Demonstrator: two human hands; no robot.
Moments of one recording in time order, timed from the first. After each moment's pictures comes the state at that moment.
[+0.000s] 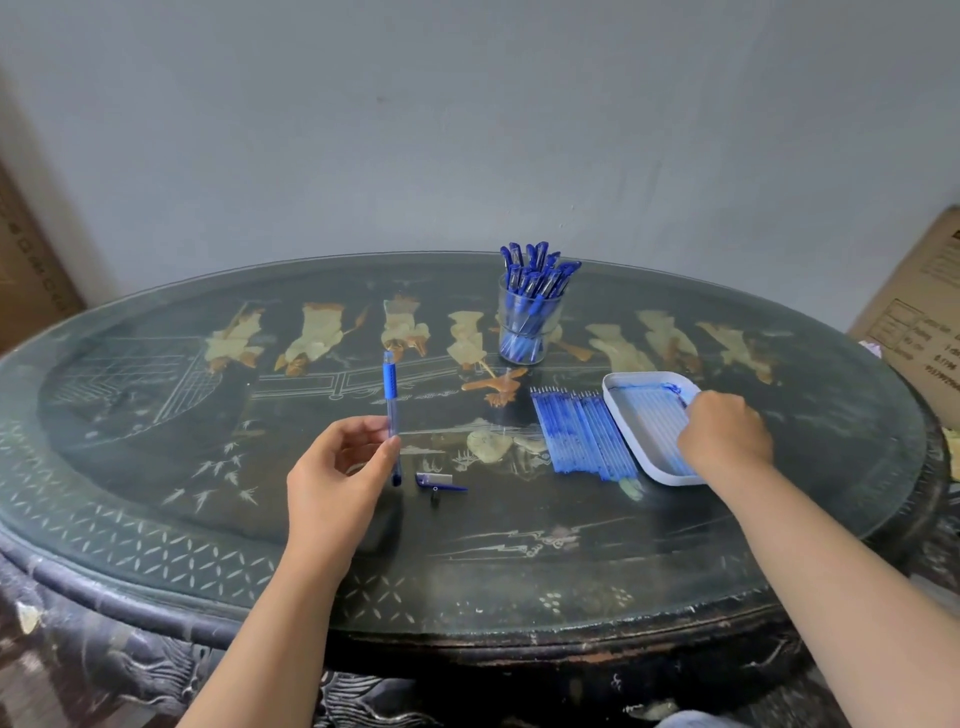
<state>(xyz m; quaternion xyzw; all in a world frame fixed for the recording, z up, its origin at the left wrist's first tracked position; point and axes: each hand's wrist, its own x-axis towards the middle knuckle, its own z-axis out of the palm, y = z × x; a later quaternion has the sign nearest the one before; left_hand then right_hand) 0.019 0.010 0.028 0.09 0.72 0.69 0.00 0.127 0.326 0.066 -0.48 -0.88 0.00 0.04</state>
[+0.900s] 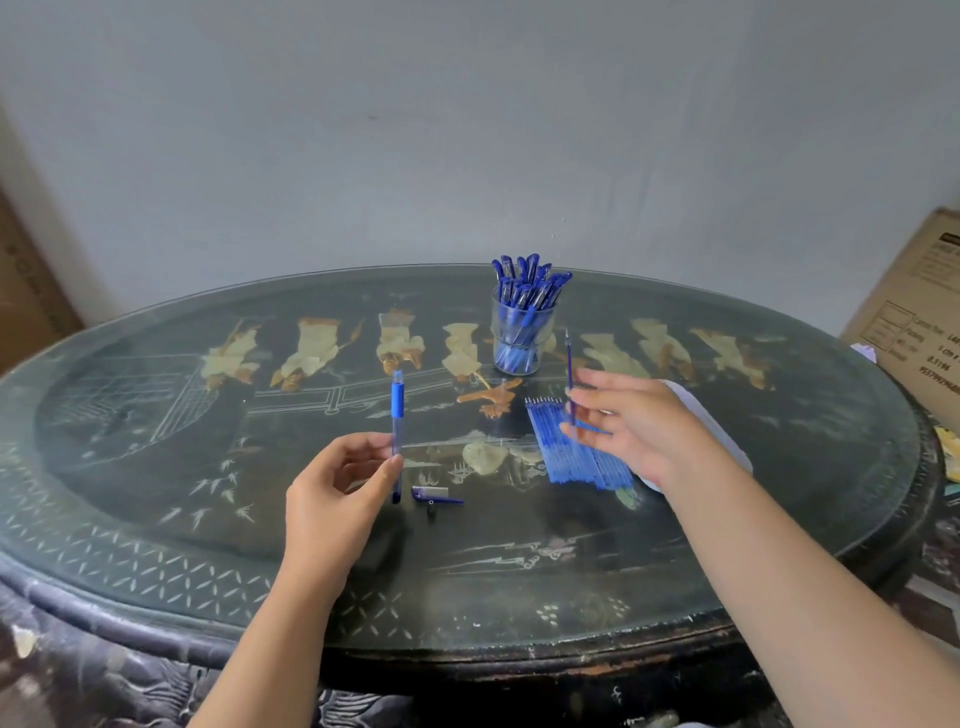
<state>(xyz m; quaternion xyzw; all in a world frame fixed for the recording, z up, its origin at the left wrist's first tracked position) 0.019 0.010 0.025 0.12 0.70 0.70 0.02 0.107 0.265 0.098 -0.26 -0.55 0.78 0.15</state>
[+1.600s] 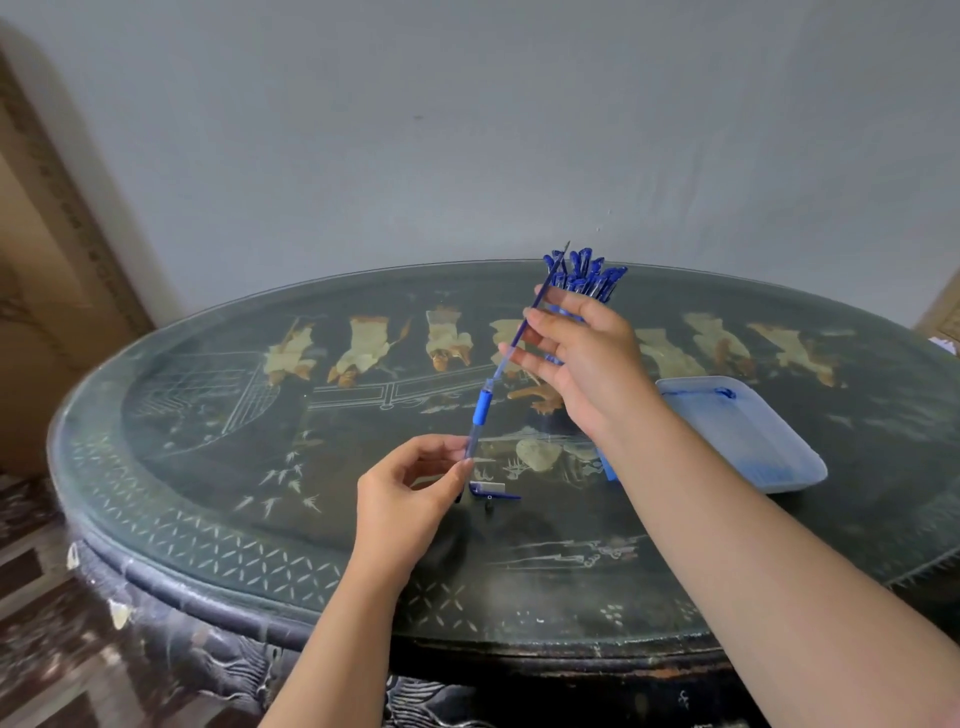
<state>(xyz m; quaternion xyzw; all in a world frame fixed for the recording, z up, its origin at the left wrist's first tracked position) 0.024 0.006 0.032 0.17 0.71 0.68 0.04 0.041 0.172 0.136 -0.15 -0.51 0.81 0.24</state>
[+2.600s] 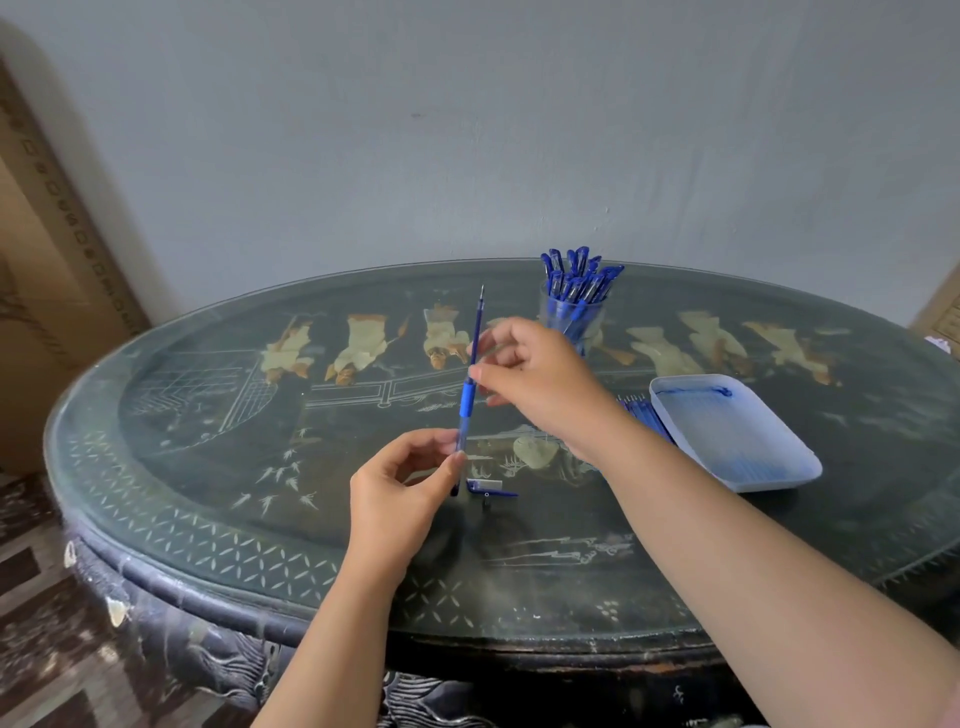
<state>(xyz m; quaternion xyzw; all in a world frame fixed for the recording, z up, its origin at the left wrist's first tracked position) 0.024 0.008 0.031 0.16 0.69 0.71 0.03 0.045 0.158 0.122 -0.09 -0.83 0.53 0.15</state>
